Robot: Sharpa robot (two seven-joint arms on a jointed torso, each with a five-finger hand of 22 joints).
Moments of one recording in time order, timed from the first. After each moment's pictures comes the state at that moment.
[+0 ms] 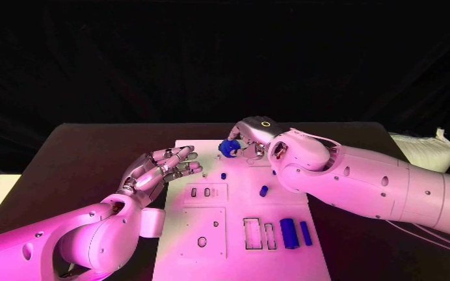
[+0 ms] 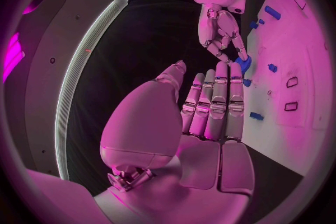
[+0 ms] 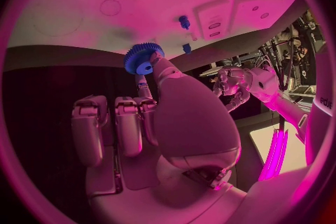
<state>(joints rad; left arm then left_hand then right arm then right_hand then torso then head) 1.11 -0.94 -0.03 1.81 0.11 -0.39 0.54 1.39 -0.04 0.15 0.14 0.21 0.97 0.23 0.07 0.07 1.05 0.18 0.07 0.07 1.13 0.12 0.13 0.13 0.17 0.94 0.22 0.25 0.07 1.23 -0.70 0.03 1.51 -1.78 -0.34 -0.30 1.43 -0.05 0.18 0.15 0.15 1.09 0.13 0.10 0.02 1.47 0.03 1.57 1.31 1.47 -0.04 1.57 1.31 0.01 1.47 0.06 1.57 1.31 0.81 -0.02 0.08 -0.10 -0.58</state>
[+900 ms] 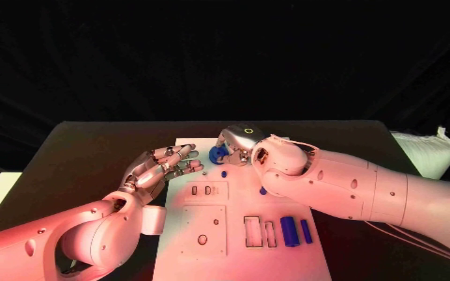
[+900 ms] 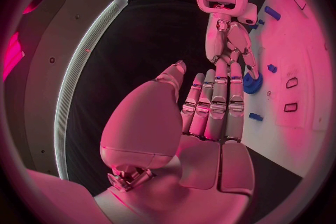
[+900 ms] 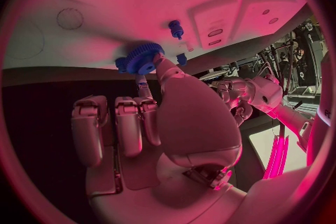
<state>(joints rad) 1.11 -0.94 -0.03 1.81 0.11 -0.39 0.54 1.39 -0.04 0.15 0.14 0.21 0.97 0.23 0.07 0.07 1.05 0.18 0.07 0.07 1.13 0.12 0.13 0.13 0.17 0.95 0.23 0.25 0.07 1.21 -0.59 0.02 1.41 -1.80 -0.32 -0.31 1.37 -0.07 0.18 0.15 0.12 1.09 0.13 0.07 0.03 1.47 0.03 1.57 1.31 1.47 -0.04 1.57 1.31 0.01 1.47 0.06 1.57 1.31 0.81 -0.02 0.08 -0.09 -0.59</state>
